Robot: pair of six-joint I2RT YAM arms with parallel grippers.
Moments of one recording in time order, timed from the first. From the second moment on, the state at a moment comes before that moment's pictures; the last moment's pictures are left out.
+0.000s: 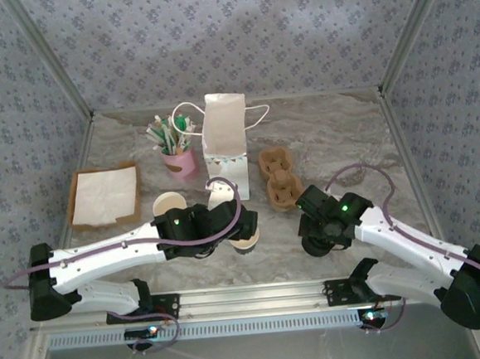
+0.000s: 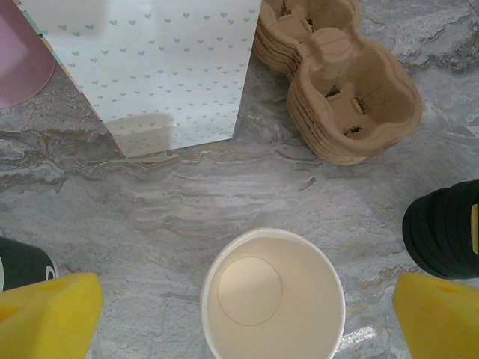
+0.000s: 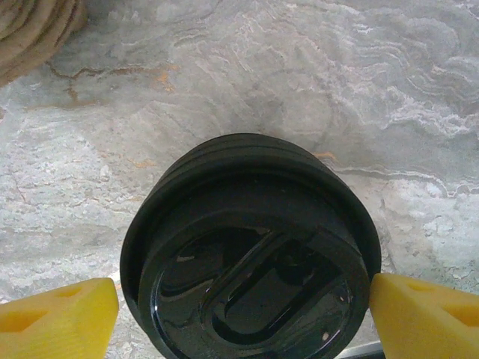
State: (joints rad) left arm -1.29 1.24 1.13 -0.84 -0.54 -0.87; right arm 0.76 1.01 0.74 -1.11 0.19 1.02
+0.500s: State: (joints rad) left arm -1.29 1.24 1.13 -0.84 -0.54 -0.87; right arm 0.76 1.02 0.74 -1.11 0.19 1.03
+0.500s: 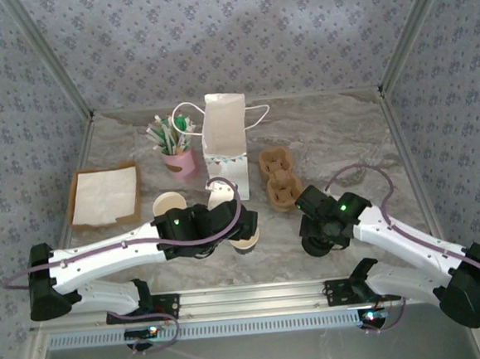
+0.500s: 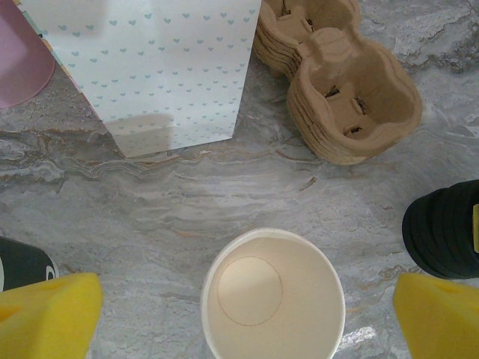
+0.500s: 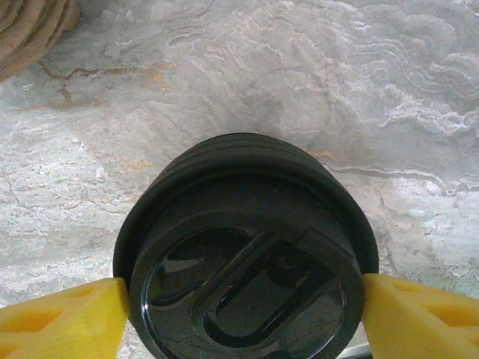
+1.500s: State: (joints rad) left arm -1.29 1.24 1.13 -0.84 -0.55 -0.87; right arm 0.76 0.98 0.74 -1.16 0.20 1.03
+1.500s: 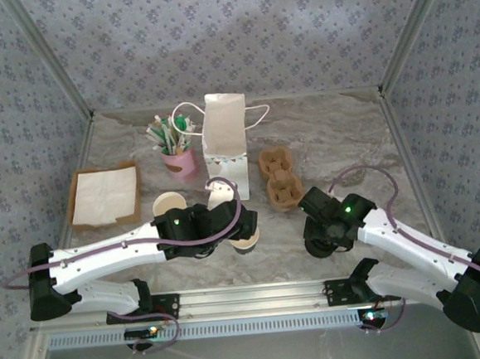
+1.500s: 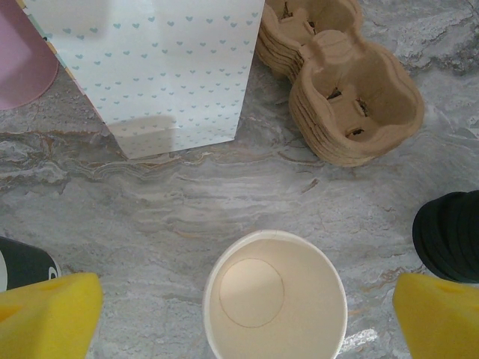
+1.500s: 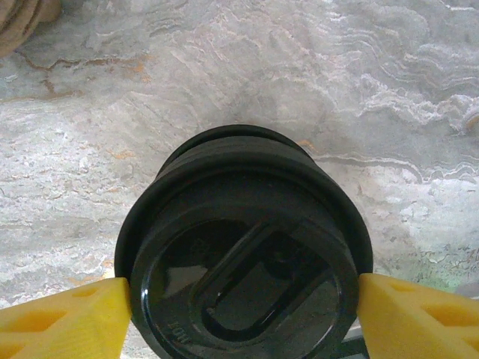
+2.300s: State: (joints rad) left arm -1.29 1.25 1.13 -0.83 -0.54 -0.86; right arm 0.76 0.93 0.74 -1.16 0.19 1.03
